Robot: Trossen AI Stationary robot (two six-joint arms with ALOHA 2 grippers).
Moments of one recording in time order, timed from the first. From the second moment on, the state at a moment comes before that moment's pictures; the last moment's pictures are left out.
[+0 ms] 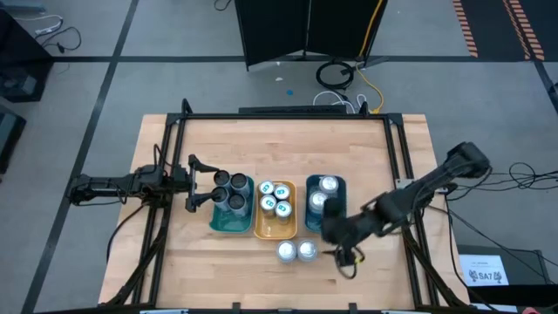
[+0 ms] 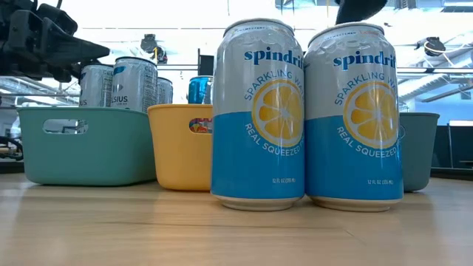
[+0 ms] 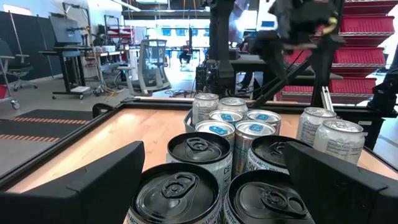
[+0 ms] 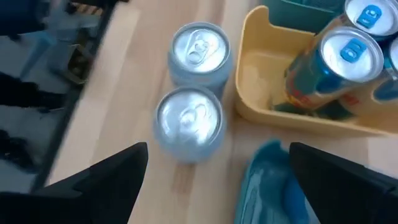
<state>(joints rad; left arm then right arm) -0.01 0.01 0.01 0.02 -0.05 0.01 0.51 1.45 1.20 -0.67 0.19 0.28</state>
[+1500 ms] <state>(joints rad) -0.01 0.01 0.01 0.02 -0.05 0.01 0.53 1.75 1.47 -0.88 0.10 0.46</state>
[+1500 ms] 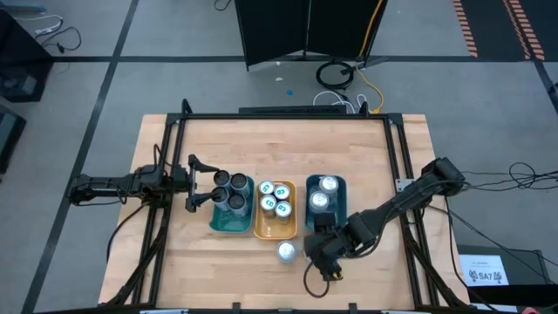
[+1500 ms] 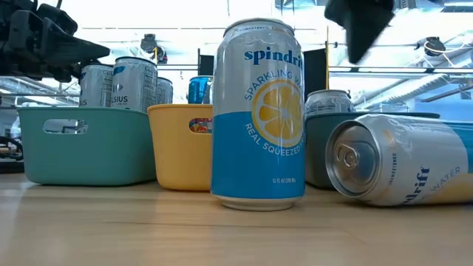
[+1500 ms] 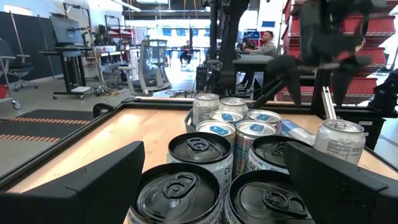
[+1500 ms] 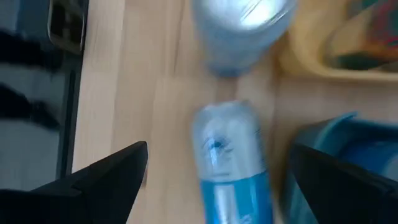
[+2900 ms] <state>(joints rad) -0.01 0.01 0.01 0.02 -0.06 0.01 0.55 2.04 1.47 -0.88 0.05 0.35</state>
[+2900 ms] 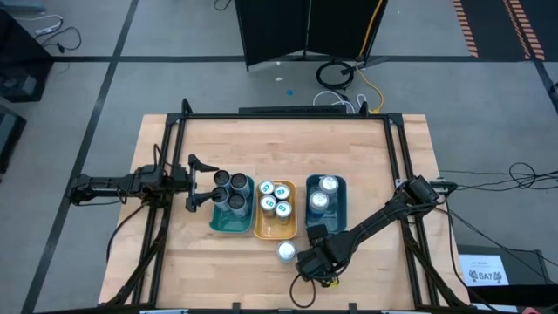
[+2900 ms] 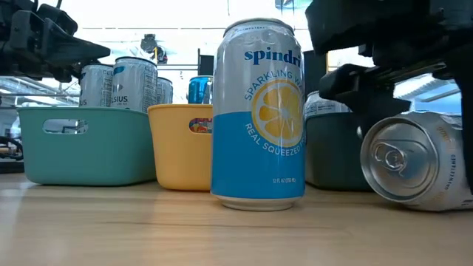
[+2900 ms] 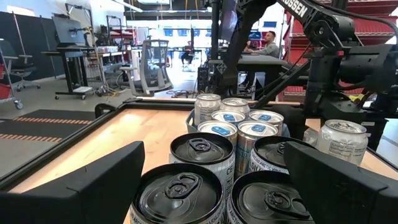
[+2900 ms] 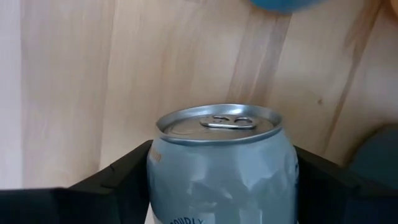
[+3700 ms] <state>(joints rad) -0.01 0.01 0.01 0.02 -0.06 0.01 0.91 1.71 1.47 -1.27 1.20 1.38</state>
